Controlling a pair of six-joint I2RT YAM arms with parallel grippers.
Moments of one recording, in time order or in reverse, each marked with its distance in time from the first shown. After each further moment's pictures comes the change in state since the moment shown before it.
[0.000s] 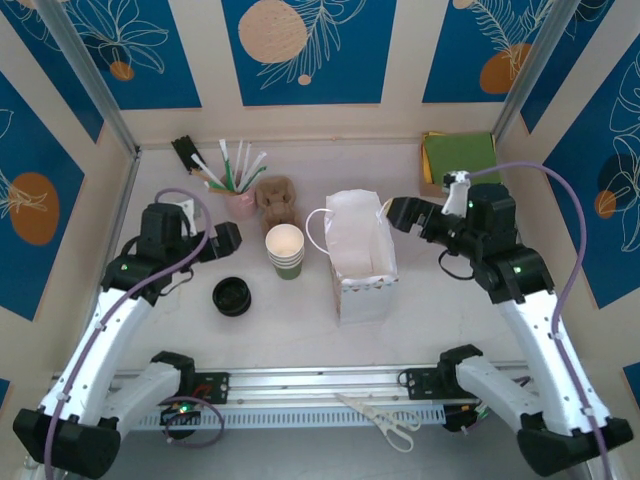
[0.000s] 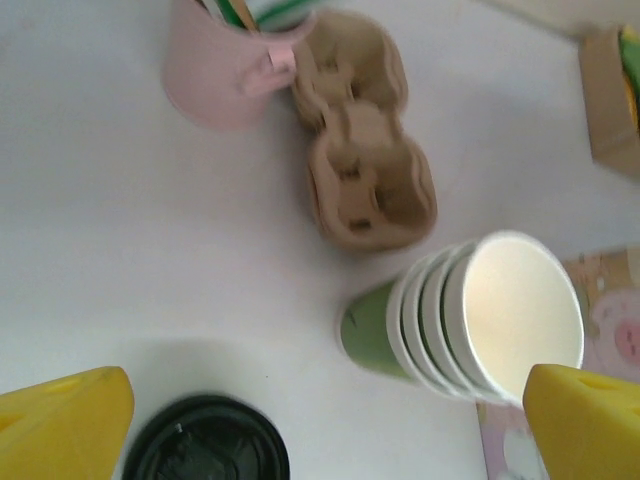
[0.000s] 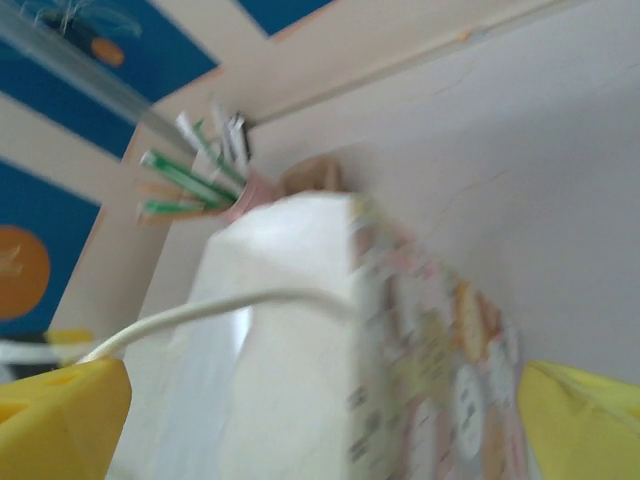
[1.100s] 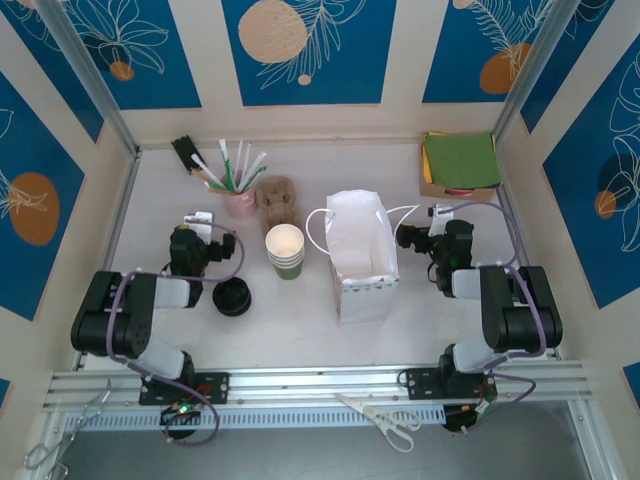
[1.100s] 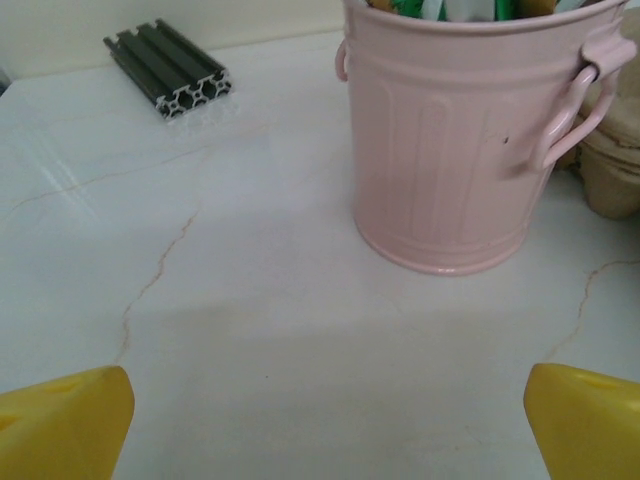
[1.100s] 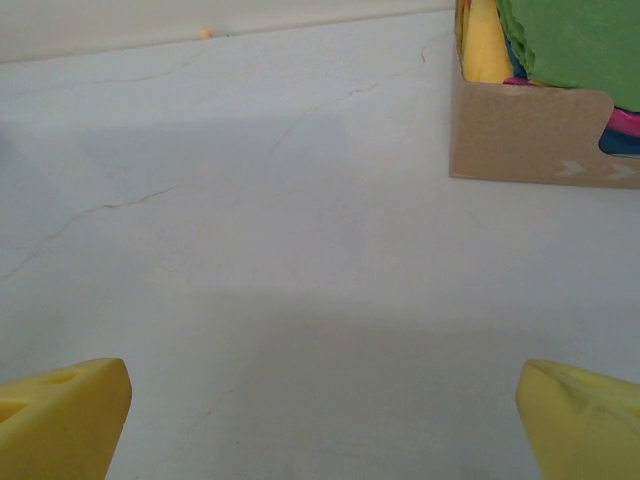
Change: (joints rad) left arm 0.197 0.583 -0.567 1.492 -0.187 0.555; right arm -0.336 0.630 -0.752 1.428 0.062 -0.487
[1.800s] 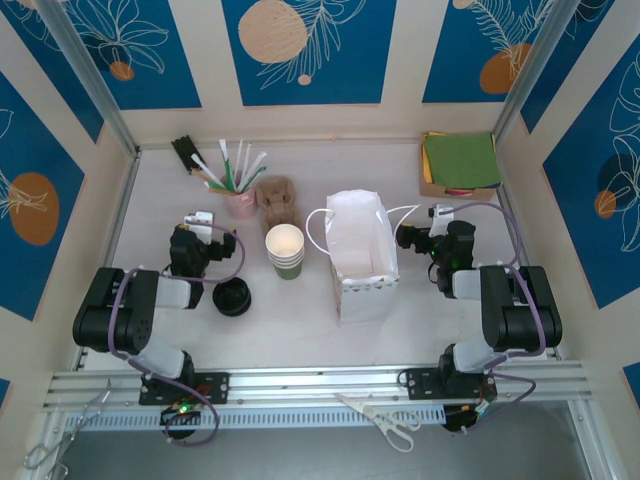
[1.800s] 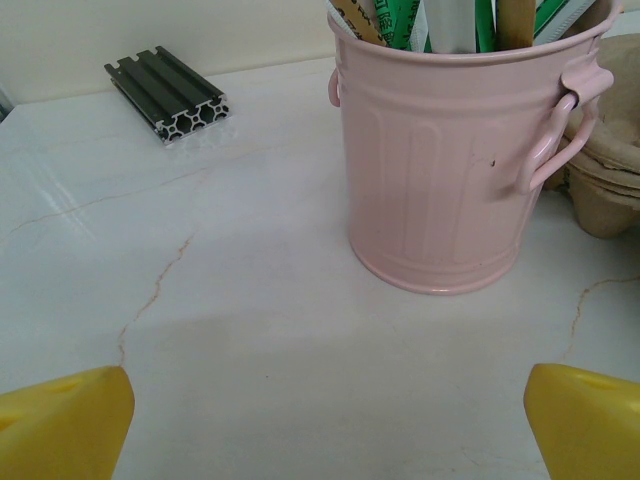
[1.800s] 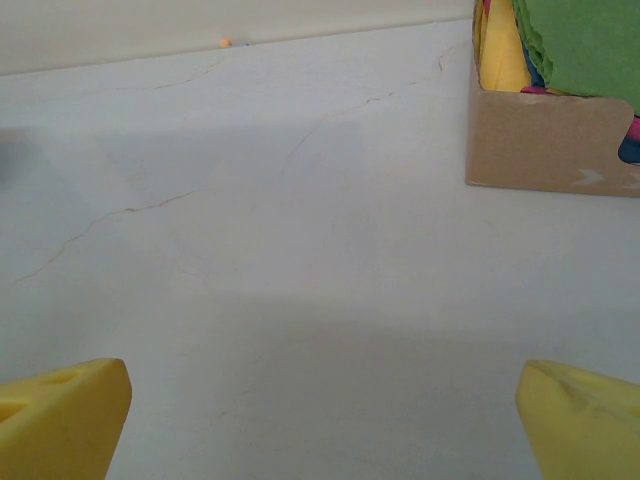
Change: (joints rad) left arm -0.005 0.064 -0.029 0.149 0.022 0.010; right arm -0.031 0.020 -0.023 0.074 -0.071 0.000
